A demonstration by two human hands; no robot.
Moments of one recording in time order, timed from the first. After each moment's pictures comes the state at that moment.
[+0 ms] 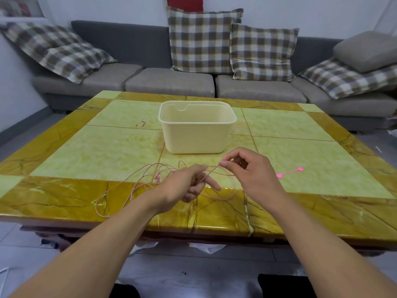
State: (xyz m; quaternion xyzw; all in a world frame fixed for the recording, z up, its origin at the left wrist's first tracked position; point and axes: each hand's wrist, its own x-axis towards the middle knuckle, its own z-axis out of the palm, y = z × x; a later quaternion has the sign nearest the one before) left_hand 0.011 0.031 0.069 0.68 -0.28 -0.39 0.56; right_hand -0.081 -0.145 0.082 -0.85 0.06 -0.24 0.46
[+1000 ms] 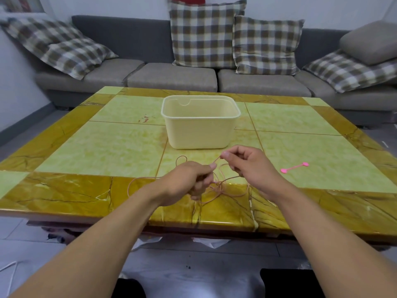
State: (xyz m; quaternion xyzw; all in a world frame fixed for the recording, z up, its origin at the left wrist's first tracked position) left_hand 0.010 0.034 0.077 0.67 -0.30 -0.38 0.56; right_hand -0.064 -0.150 0.073 -0.78 0.09 -0.13 0.61
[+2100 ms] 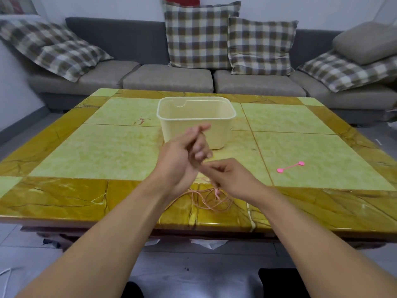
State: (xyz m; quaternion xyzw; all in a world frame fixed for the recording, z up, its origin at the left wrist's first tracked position) left_hand -0.001 0.016 0.115 0.41 -0.18 -0.28 0.85; right_hand -0.061 -0.119 0.069 -0.83 0.01 -0.05 0.56
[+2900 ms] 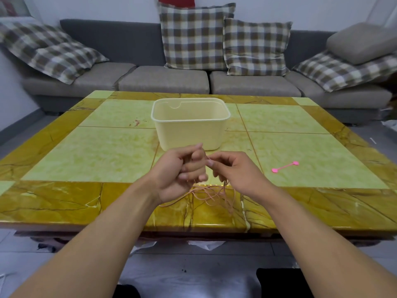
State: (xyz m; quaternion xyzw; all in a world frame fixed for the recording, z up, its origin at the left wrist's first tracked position) left_hand 0.006 0.023 0.104 0.42 -0.17 -0.46 0.77; right_hand -0.063 -0.144 0.070 -0.81 0.04 -0.12 0.57
